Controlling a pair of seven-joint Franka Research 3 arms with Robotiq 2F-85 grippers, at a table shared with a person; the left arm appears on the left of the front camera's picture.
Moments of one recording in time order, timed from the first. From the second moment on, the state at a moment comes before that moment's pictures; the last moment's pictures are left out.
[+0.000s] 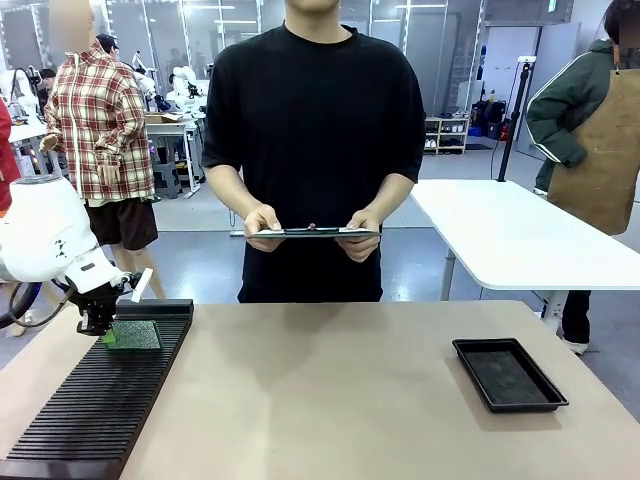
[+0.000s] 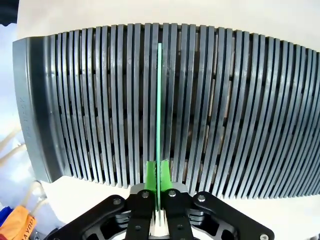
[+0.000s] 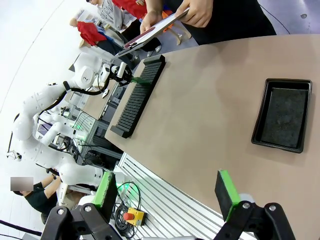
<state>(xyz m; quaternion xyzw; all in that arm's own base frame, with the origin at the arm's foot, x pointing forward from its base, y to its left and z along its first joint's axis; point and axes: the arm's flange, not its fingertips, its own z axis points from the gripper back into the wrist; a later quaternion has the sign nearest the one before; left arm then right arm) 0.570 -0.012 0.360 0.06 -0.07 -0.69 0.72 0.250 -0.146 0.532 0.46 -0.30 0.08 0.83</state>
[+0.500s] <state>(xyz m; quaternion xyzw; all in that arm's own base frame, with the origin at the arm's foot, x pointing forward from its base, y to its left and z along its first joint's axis) 0.569 -0.011 0.374 0.06 -0.08 -0.68 0.72 0.250 -0.146 0.532 0.46 -0.30 0.08 0.83</state>
